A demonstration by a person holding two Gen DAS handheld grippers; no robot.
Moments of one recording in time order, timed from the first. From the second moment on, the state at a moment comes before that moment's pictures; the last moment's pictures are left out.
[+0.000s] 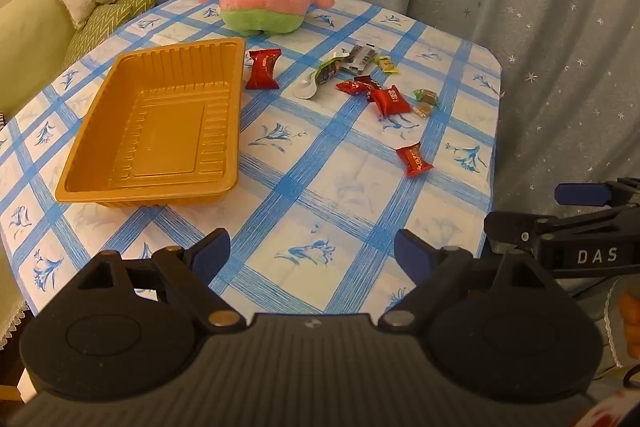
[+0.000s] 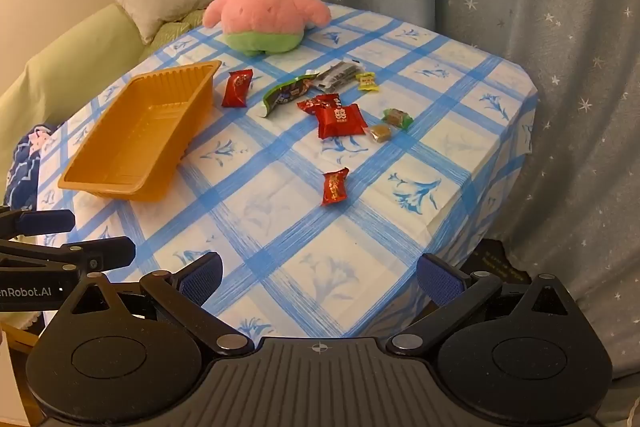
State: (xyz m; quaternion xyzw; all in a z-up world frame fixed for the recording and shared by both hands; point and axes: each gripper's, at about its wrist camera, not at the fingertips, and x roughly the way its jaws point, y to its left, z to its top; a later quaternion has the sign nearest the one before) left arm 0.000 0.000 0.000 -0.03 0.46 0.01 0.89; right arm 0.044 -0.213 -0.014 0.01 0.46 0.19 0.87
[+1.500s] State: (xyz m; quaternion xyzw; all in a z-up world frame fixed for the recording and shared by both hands) left arm 0.001 0.000 0.000 -0.03 0.46 0.01 0.89; right arm 0.045 -0.208 -0.010 0.00 0.46 0.19 0.87
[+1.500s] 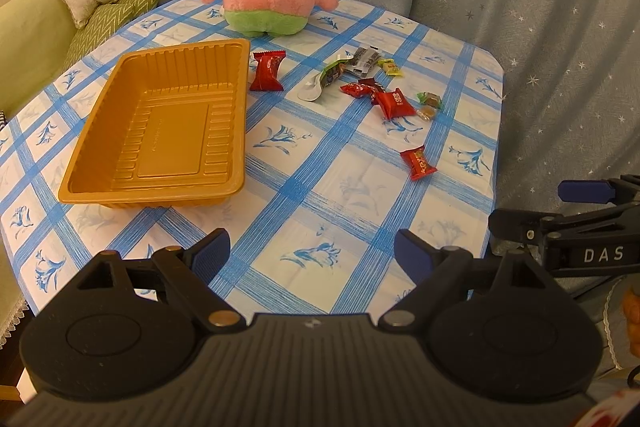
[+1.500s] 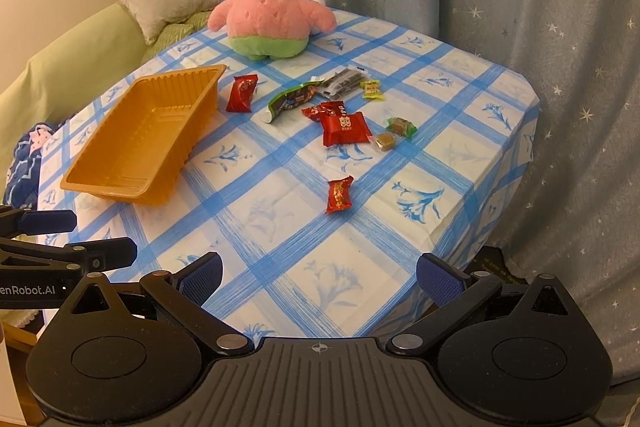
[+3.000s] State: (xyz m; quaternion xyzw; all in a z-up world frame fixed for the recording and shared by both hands) left arm -0.002 0.002 0.006 -0.03 0.45 0.01 0.89; right arm 0.043 -0.210 -0.008 0.00 0.45 0.19 0.87
